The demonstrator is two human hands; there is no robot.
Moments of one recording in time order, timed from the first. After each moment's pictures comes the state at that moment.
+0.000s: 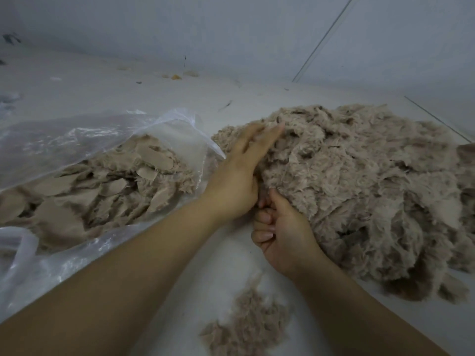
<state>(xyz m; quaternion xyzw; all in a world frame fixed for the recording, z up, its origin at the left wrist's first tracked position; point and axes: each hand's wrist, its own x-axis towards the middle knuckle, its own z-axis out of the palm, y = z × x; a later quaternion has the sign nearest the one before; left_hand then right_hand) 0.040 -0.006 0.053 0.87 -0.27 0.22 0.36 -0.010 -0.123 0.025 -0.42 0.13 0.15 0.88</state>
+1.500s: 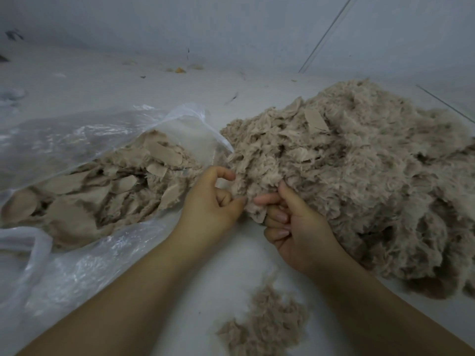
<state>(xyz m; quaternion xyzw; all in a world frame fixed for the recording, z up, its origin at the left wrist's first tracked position) -0.006 0.036 0.015 0.79 -0.08 0.11 0.59 -0.008 -0.126 0.018 -0.47 0.03 0.17 0.86</state>
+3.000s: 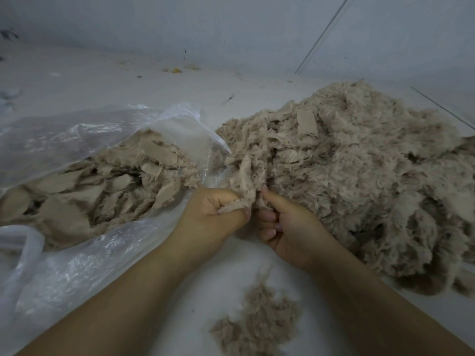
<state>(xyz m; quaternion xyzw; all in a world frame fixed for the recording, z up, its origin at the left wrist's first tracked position) -0.033 0.028 0.035 0.72 -0.18 0.05 0.67 -0.008 -0.124 0.027 -0.47 0.09 0.24 0.84</state>
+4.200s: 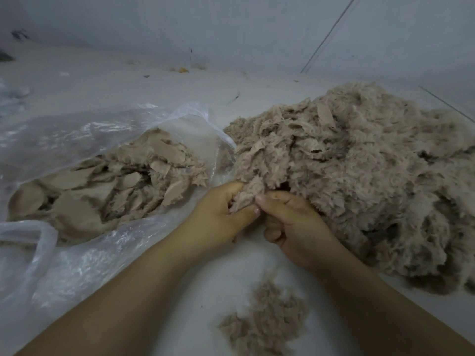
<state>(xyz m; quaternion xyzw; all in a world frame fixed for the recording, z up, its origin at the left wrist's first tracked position) -0.021 0.034 0.030 0.79 -0.16 0.02 0.59 -0.011 -0.129 0.018 -0.56 -0.09 0.18 0.80</state>
